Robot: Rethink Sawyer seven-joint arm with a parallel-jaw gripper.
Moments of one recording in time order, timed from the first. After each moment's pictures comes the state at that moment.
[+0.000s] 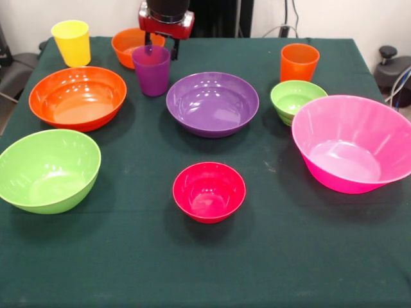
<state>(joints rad) -0.42 -0.53 -0.05 1.89 -0.47 0.38 1.89</state>
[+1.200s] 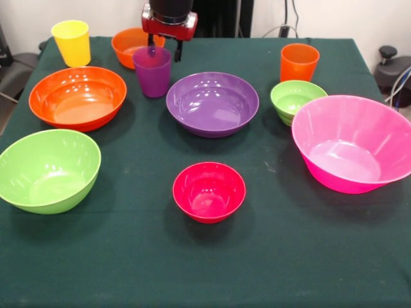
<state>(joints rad) -0.43 -0.54 -0.03 1.89 -0.47 0.38 1.89</state>
